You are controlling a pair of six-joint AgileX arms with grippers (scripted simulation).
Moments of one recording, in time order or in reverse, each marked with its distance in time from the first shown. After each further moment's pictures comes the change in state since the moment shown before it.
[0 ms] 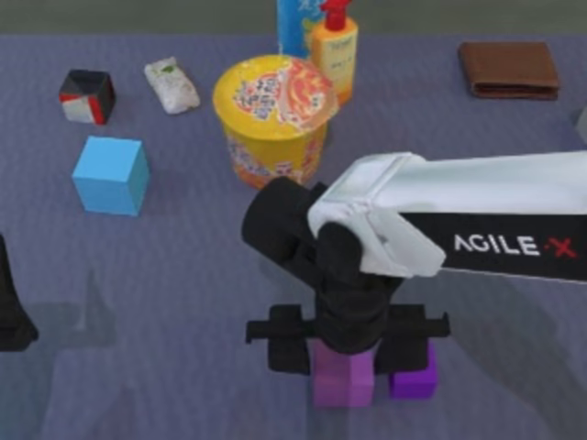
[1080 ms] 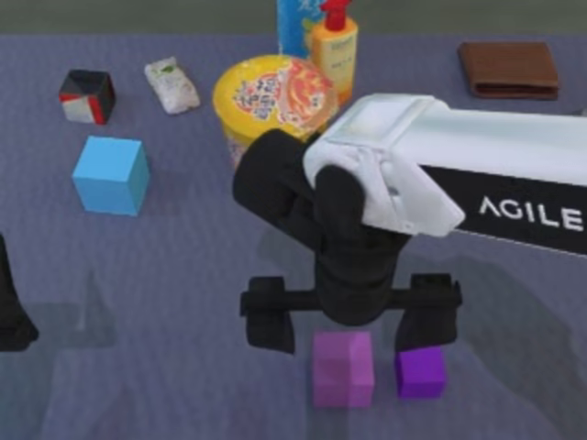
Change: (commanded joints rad) left arm 0.000 0.000 0.000 0.000 0.000 0.000; right arm 0.009 -0.065 0.142 -0.215 -0.001 0.001
